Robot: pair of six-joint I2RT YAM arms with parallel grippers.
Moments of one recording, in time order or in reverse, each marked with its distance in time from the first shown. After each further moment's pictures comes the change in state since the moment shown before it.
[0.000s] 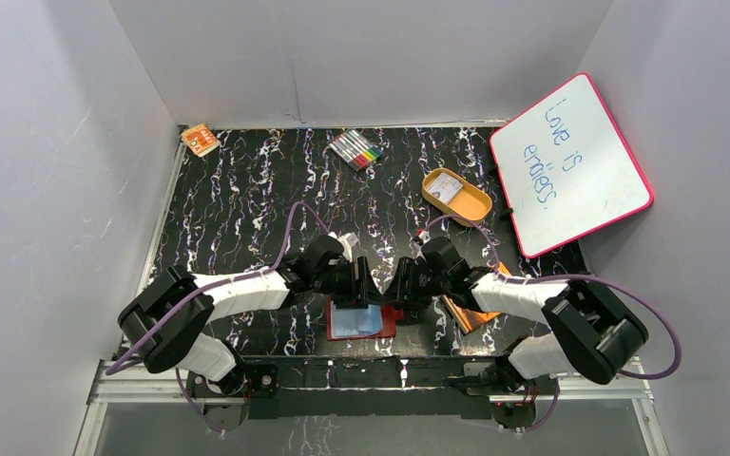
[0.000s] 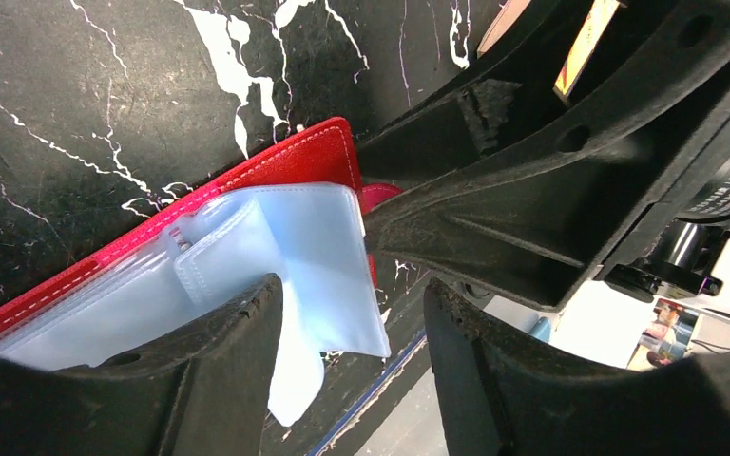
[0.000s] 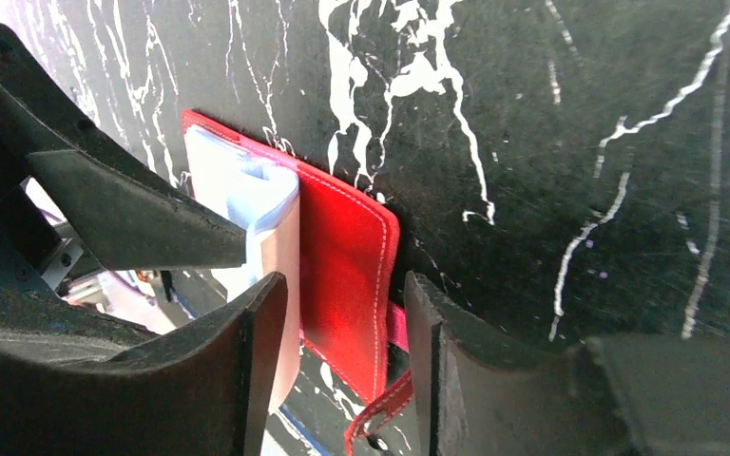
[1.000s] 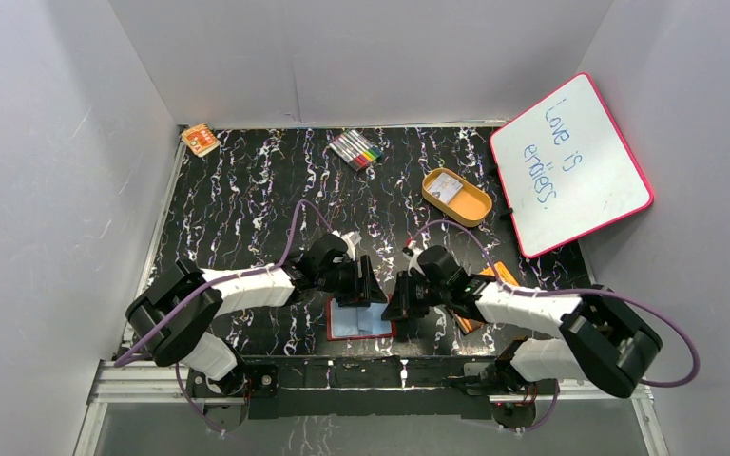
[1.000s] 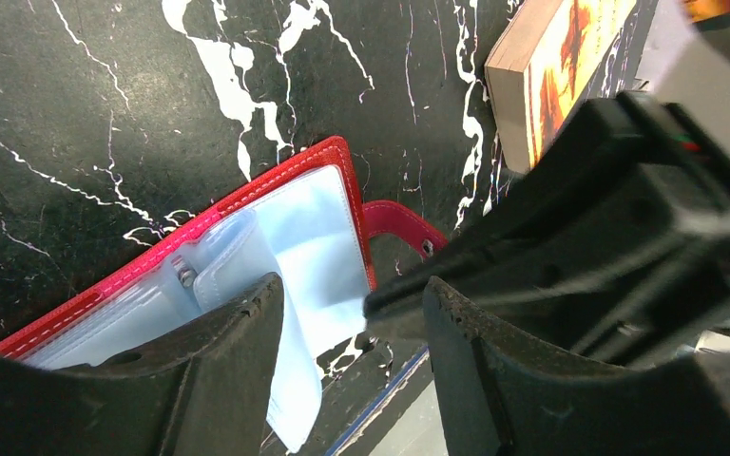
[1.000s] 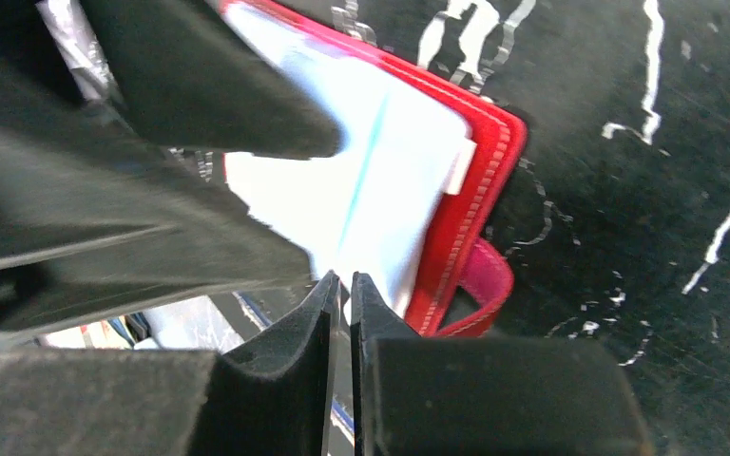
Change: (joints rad) left arm -0.001 0.051 0.029 0.011 -0.008 0.014; right arm 0.104 -0.137 -0.011 -0.073 -0.054 -0.056
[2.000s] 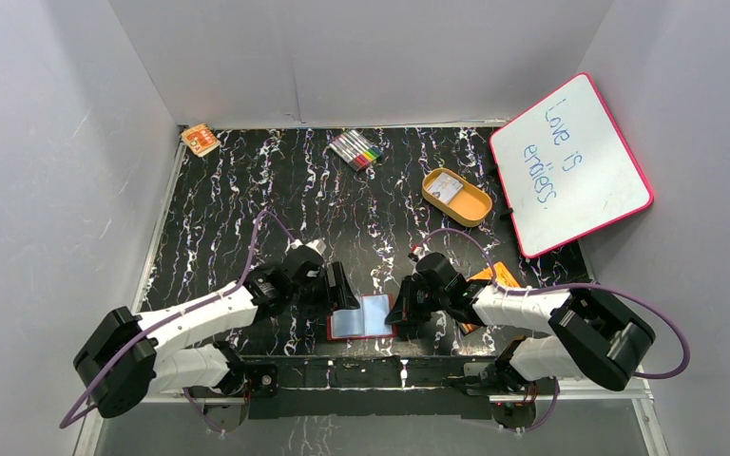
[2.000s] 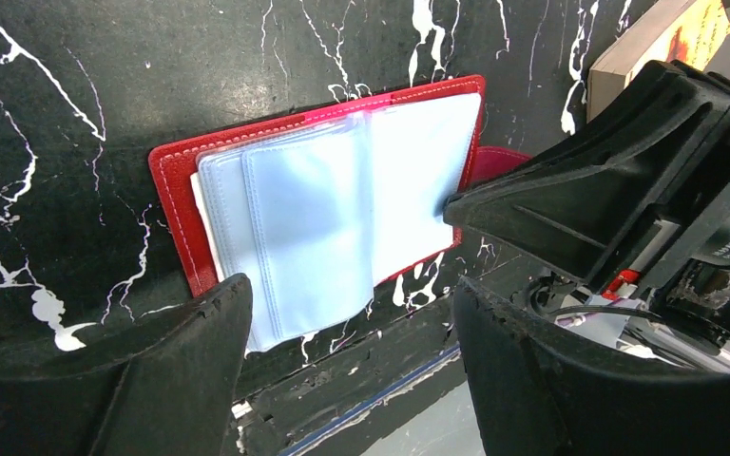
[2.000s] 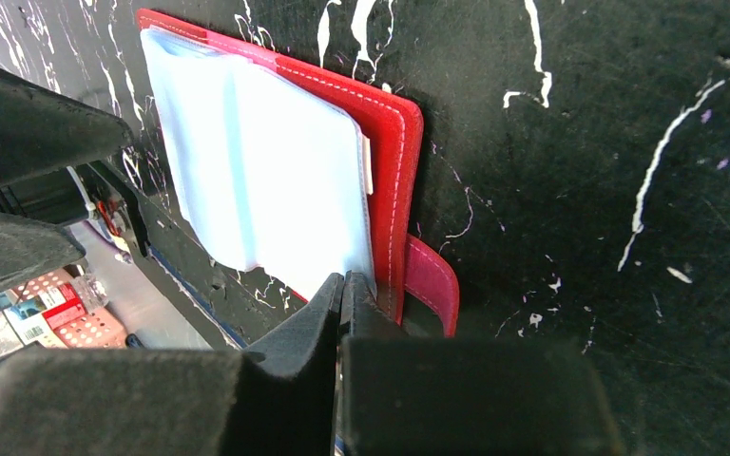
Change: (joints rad) left arm 0.000 -0.371 -0.091 -0.378 -0.225 -0.042; right arm 0.013 0.075 -0.057 0.057 0.097 0.105
